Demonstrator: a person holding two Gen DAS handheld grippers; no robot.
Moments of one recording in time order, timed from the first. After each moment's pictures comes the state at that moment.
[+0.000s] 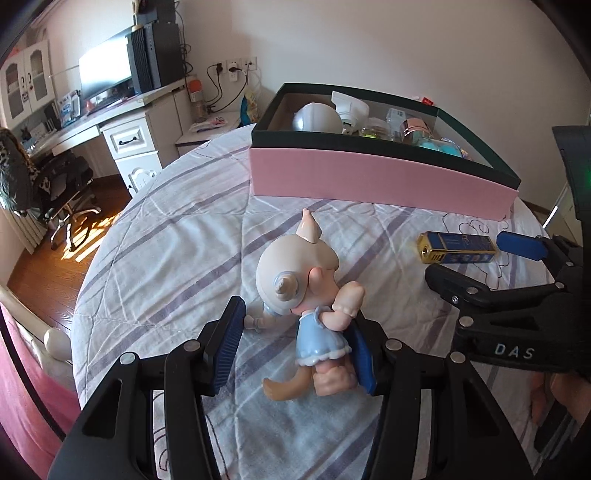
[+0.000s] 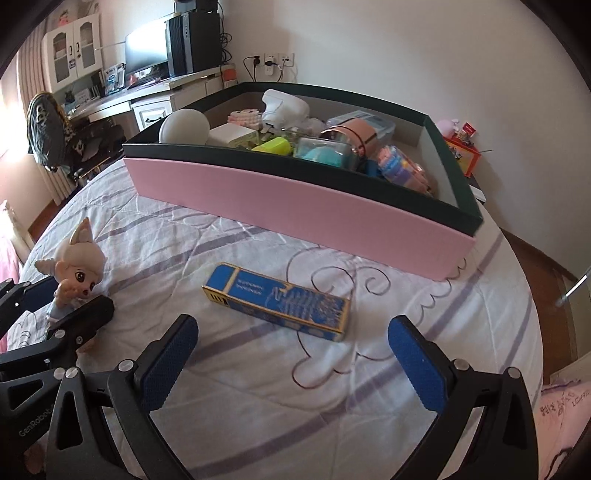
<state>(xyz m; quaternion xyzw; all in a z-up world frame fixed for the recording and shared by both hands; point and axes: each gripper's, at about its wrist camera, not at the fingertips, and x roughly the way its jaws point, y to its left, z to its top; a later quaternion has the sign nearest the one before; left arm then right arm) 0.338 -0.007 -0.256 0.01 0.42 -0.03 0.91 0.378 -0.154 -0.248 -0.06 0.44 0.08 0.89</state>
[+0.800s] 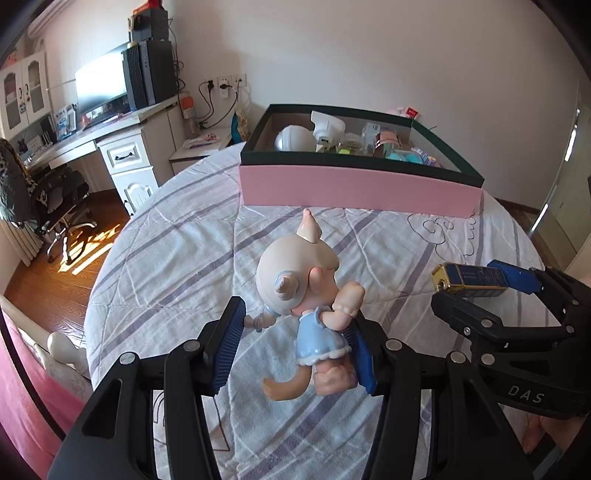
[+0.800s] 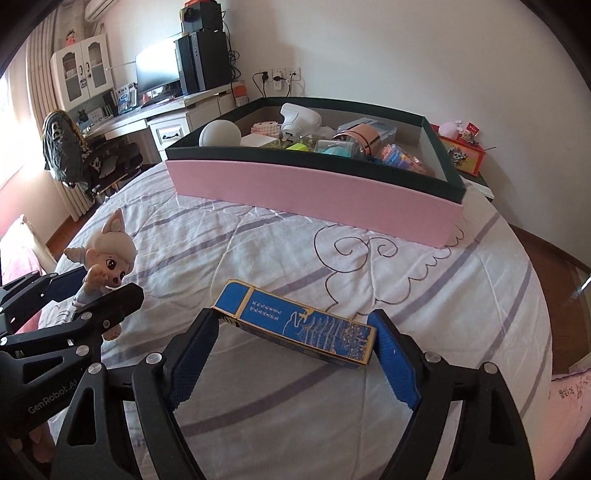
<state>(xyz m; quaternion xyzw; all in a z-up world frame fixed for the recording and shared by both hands) 0.297 -0.017 -0.233 0.02 0.38 -0.05 0.92 0.309 -0.169 -0.231 -0.01 0.40 0.10 0.91</state>
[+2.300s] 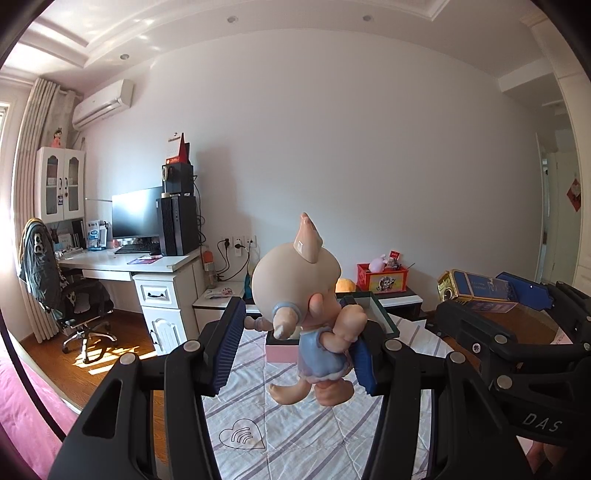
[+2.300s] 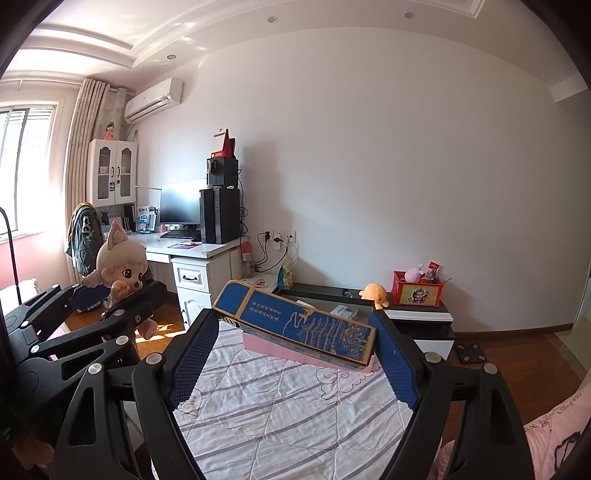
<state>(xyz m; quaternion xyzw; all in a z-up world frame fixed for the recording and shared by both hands) 0.110 -0.005 -0.056 0.02 0.09 -0.05 0.99 0.110 -0.153 -0.042 -0.02 0.12 0.08 0.99</state>
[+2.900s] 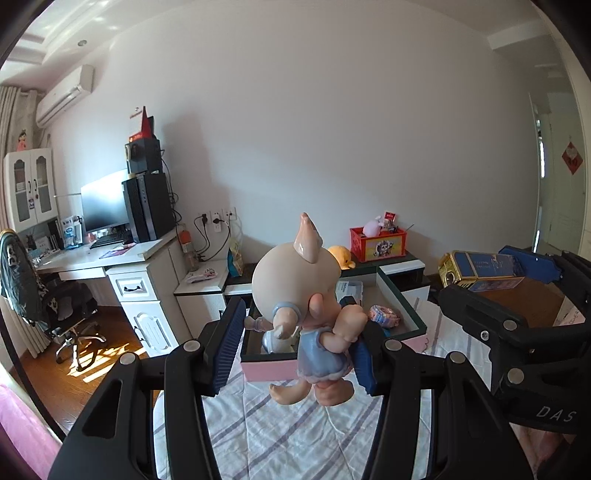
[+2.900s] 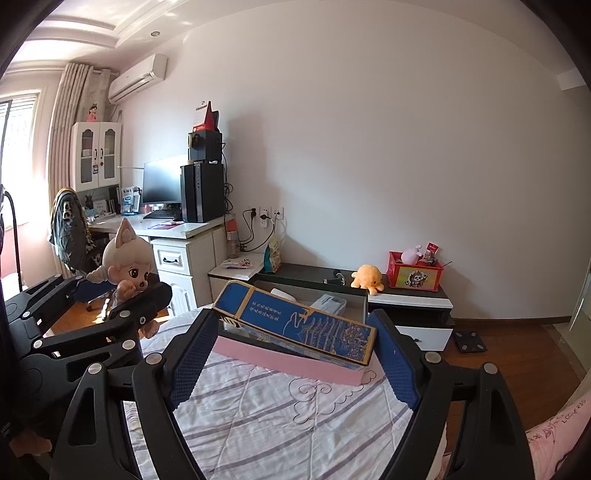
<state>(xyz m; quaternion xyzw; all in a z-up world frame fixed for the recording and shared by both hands) 0.280 -0.049 -0.093 0.07 0.17 -0.08 0.98 0.246 -0.180 -0.074 -0.02 0.17 0.06 0.98</state>
